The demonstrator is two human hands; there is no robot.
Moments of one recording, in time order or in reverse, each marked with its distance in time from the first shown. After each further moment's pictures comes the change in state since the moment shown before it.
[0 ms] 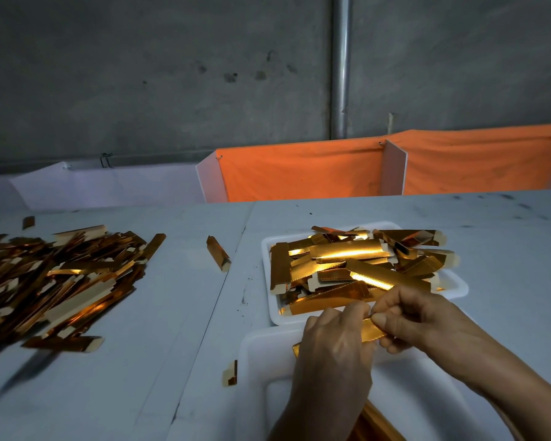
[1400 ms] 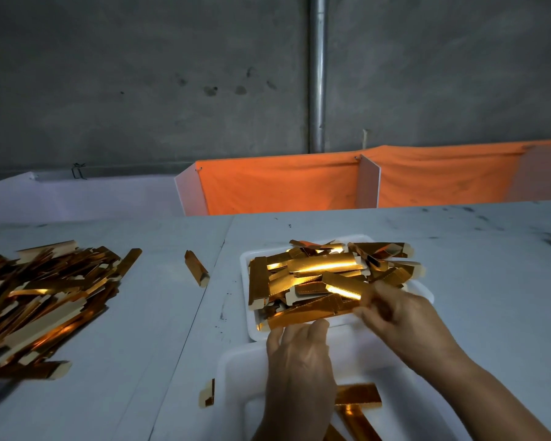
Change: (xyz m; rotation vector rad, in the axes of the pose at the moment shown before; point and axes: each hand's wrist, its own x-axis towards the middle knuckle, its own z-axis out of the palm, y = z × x) left_hand 0.005 -0.014 0.009 0.111 -0.208 -0.282; right_hand 0.012 0.008 -0.007 -0.631 0.330 -0.178
